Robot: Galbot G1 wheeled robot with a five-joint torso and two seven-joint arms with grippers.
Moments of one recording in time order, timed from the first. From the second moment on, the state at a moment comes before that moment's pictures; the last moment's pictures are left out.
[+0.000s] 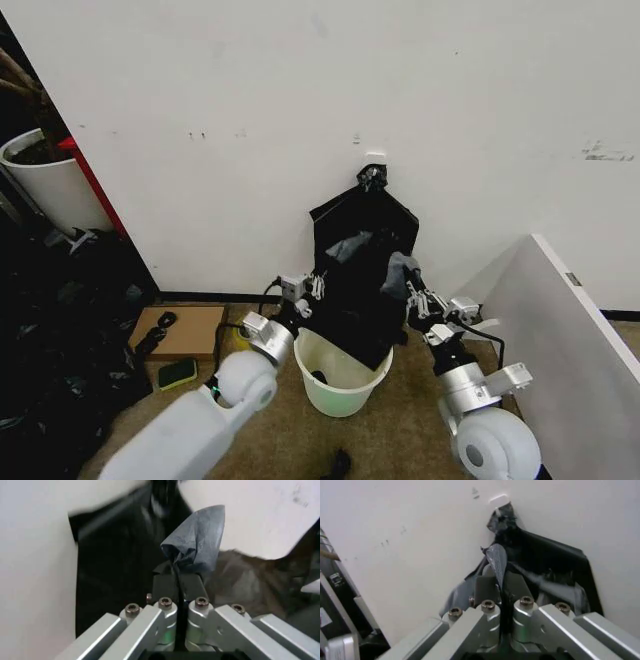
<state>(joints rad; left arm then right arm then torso) 0.94 -1.09 0.18 -1.75 -0.60 -0.24 -0.15 -1.51 1.23 0.40 2.16 0.62 0.13 -0.04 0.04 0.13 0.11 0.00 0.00</state>
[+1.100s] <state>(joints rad) 1.40 -0.99 -0.06 -1.92 -0.51 -0.20 -0.20 -1.62 1.27 0.23 2.08 0.46 0.19 -0.05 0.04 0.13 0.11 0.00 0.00</state>
